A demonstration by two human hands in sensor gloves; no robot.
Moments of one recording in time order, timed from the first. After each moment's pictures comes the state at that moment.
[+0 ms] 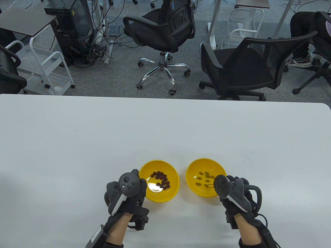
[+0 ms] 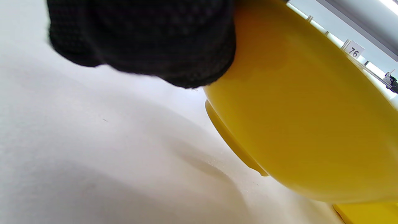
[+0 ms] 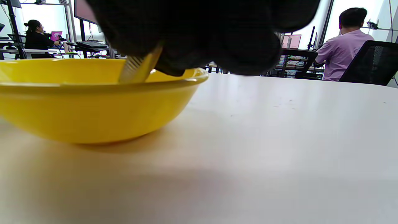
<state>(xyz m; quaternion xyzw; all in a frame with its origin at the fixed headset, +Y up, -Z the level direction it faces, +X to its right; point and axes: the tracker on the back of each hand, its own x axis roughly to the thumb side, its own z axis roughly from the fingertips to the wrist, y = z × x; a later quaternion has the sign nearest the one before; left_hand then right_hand) -0.149 -0.729 -0.269 -0.04 0.03 0.26 0.96 0.192 -0.716 -0.274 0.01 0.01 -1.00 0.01</state>
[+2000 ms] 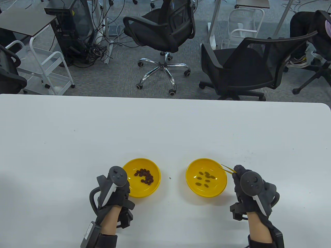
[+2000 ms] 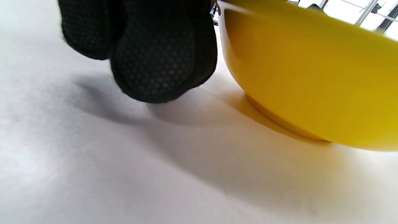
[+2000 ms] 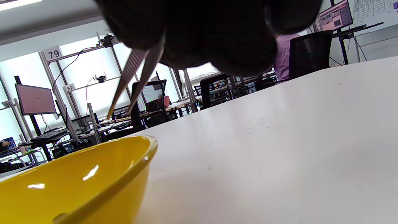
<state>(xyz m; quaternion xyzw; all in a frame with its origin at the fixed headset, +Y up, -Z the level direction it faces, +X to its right) -0.197 -0.754 -0.289 -0.13 0.15 0.18 0.97 0.253 -0.703 -0.274 0.13 0.12 -0.97 -0.17</state>
